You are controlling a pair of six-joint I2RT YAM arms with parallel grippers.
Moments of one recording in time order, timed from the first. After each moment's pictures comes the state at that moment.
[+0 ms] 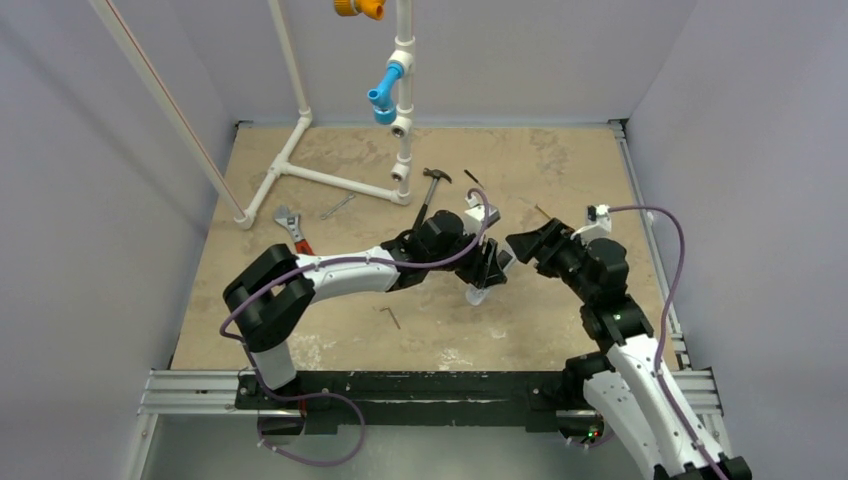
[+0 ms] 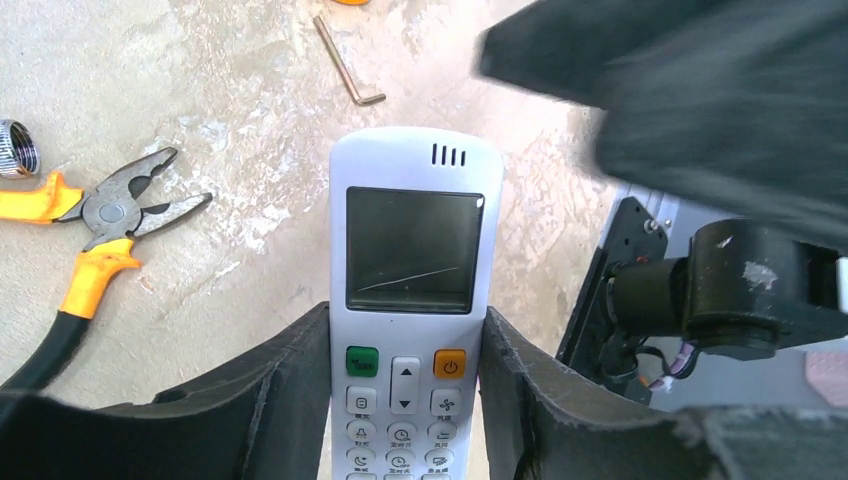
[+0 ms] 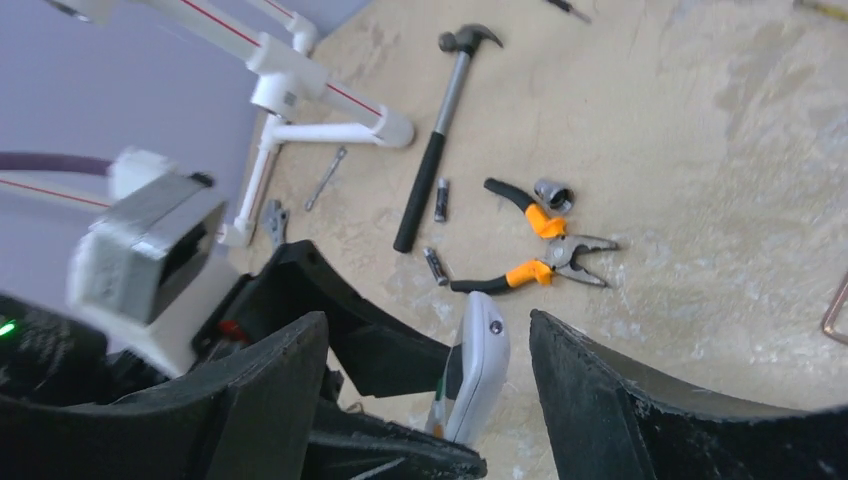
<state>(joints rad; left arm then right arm) -0.96 1.76 1.09 0.20 0.29 -0.44 0.24 0.66 0.49 -0.16 -0.19 0.81</state>
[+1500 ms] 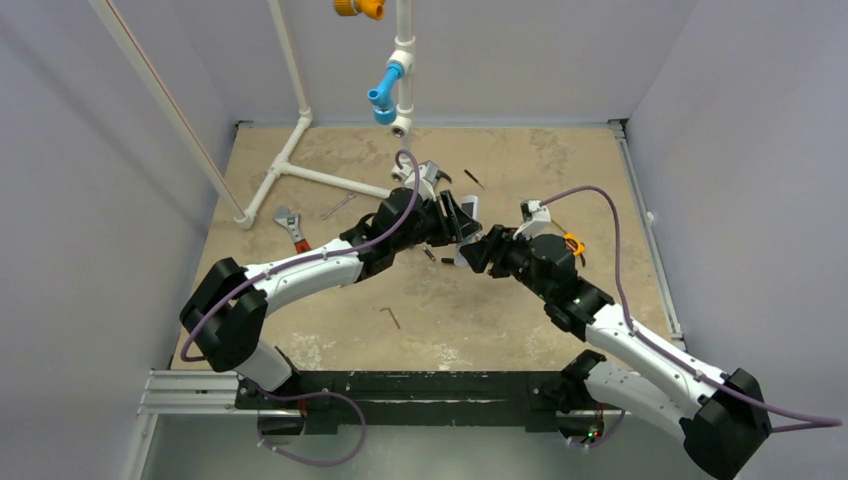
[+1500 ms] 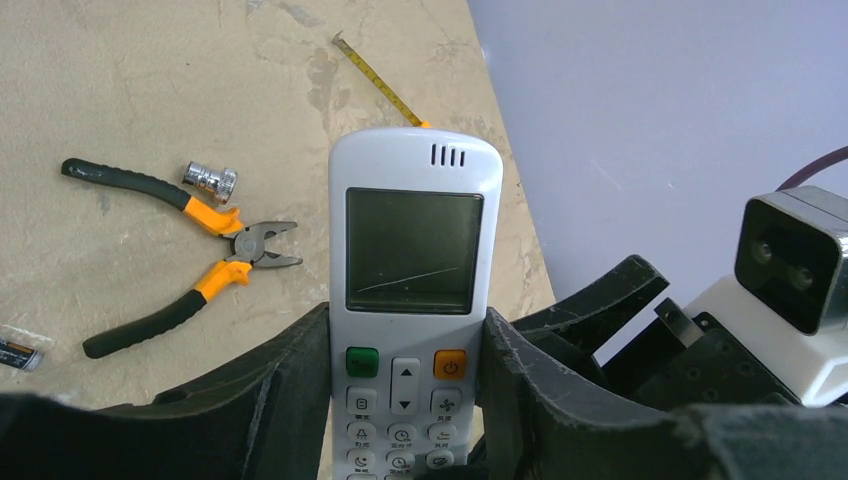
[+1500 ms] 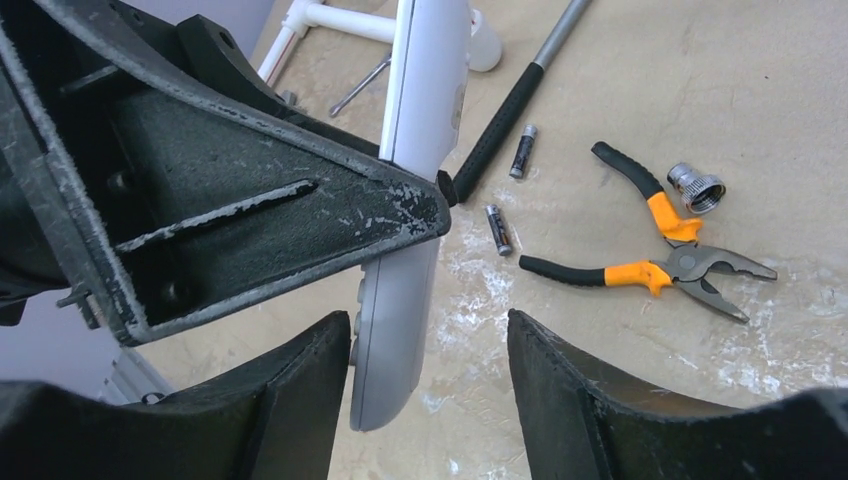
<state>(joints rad) -0.82 1.55 1.02 0.22 0.08 -0.89 0.65 0.87 0.53 0.06 0.03 0.67</state>
